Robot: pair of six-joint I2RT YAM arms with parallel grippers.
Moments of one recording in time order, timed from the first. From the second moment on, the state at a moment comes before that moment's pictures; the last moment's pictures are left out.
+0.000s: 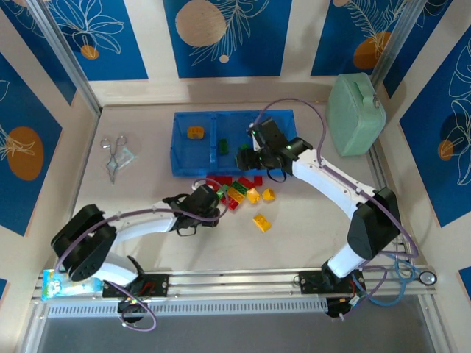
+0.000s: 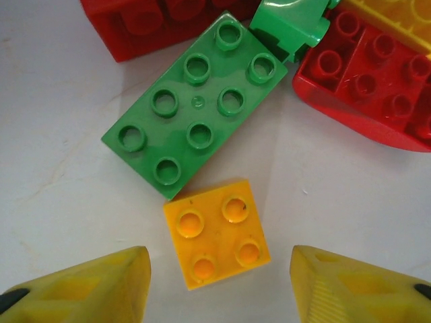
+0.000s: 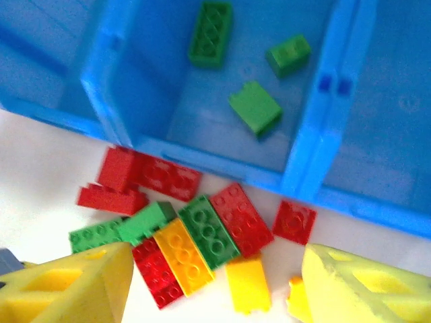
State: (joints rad) left arm -0.86 1.46 0.70 -0.35 -0.17 -0.63; right arm 0.61 1.57 1.33 -0.69 0.02 0.37
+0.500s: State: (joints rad) left arm -0.90 1.56 0.77 -0.37 -0.27 -0.64; right arm 0.57 1.47 1.09 -0.59 0.00 0.45
